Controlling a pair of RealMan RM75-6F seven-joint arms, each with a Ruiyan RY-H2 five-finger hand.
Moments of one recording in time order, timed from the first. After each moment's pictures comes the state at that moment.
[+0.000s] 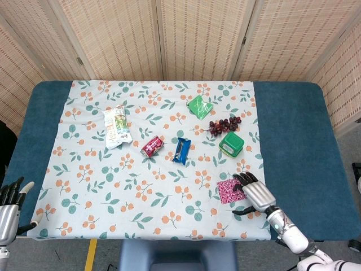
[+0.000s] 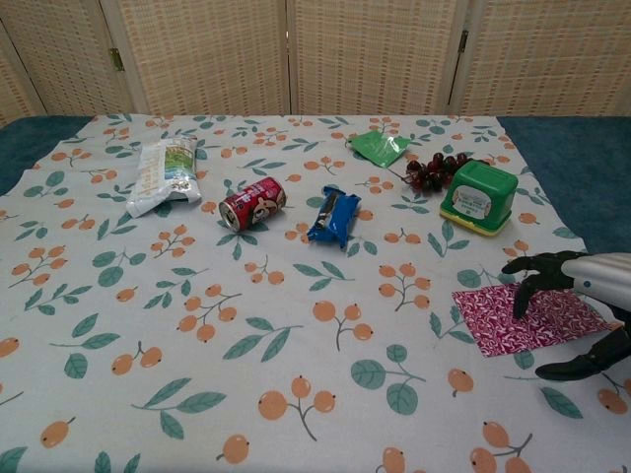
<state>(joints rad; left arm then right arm) -0.01 -1.23 -0.01 -1.44 1.50 1.53 -0.02 0.44 -1.43 -0.05 -1.42 -1.43 0.96 -0.08</state>
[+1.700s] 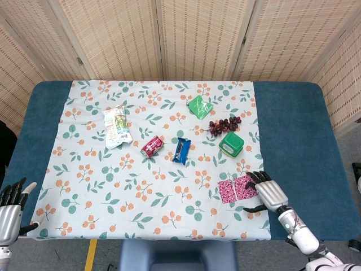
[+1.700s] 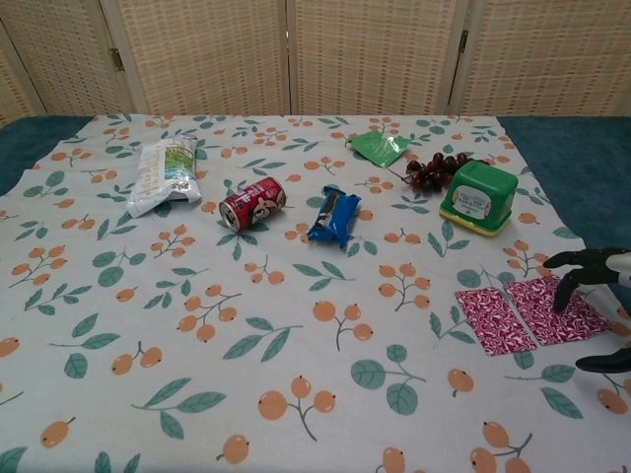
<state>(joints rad) -0.01 -1.24 -0.01 -1.44 1.51 1.53 0.00 0.40 -1.40 -0.06 -1.37 -1.42 0.98 -0.03</state>
